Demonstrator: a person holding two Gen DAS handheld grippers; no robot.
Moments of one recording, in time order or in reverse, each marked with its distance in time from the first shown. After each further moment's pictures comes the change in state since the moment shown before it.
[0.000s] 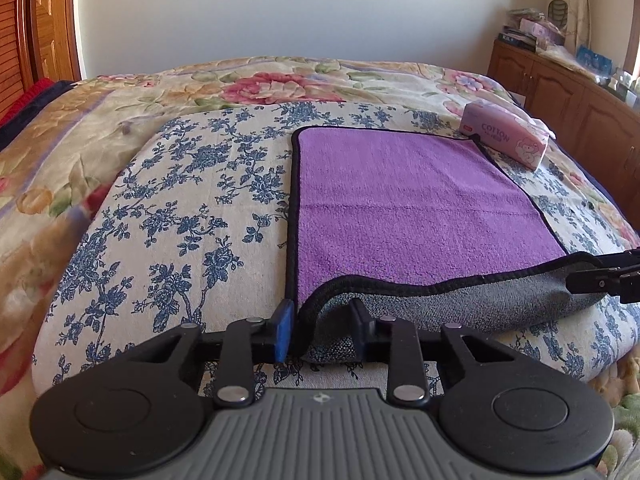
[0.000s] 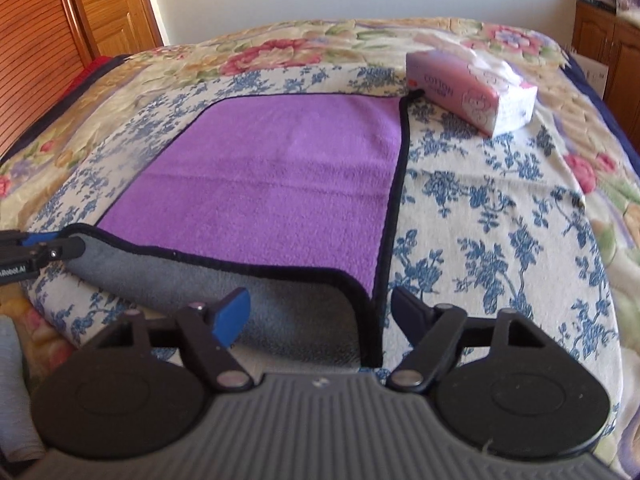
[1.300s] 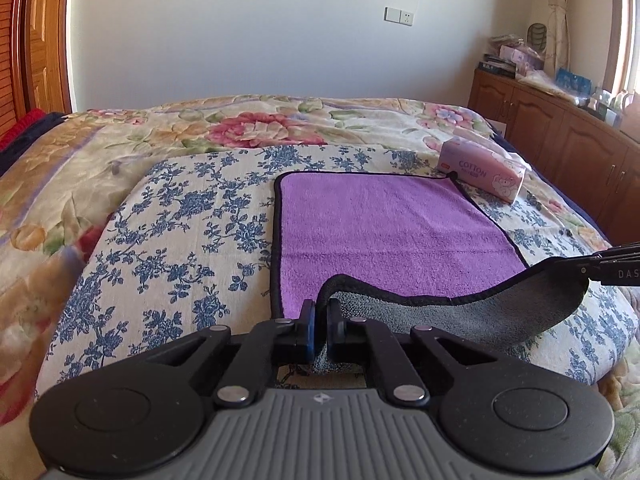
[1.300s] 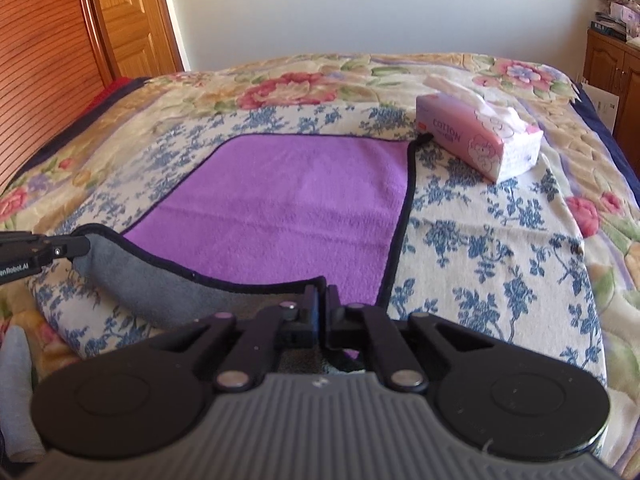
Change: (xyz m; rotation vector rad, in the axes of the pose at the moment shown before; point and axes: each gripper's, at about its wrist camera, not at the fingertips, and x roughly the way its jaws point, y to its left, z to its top) left arm -0.018 -0.006 0.014 0.018 -0.113 -0.043; right arm -0.015 -0.008 0.017 -0.045 -0.112 0.044
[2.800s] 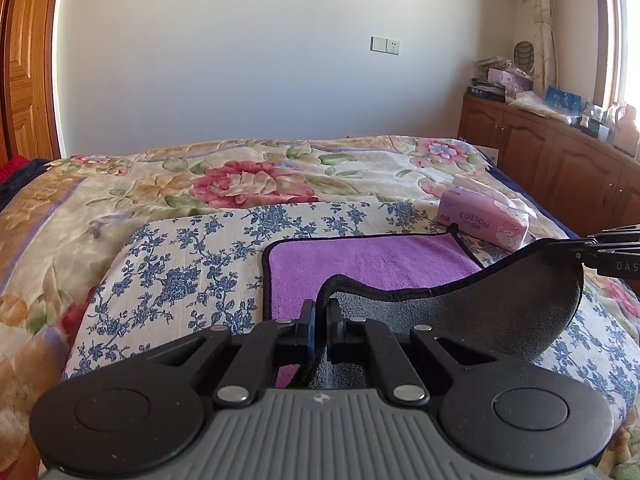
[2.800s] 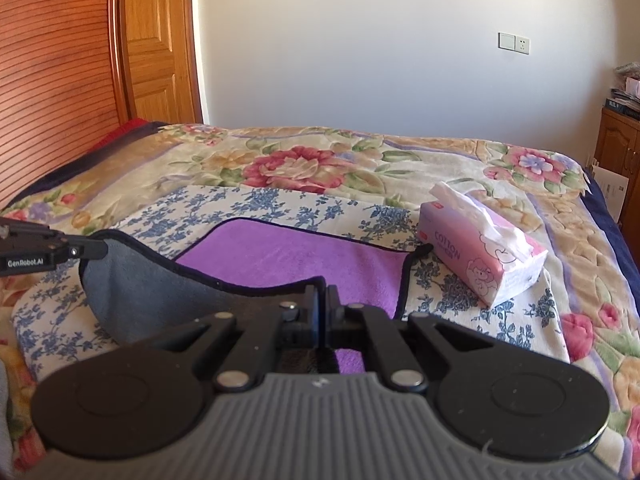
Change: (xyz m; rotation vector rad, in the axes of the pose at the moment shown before) left arm 0.029 -0.003 0.055 0.045 -0.104 -0.021; right arm 0.008 -0.006 0.052 -0.130 -0.194 0.012
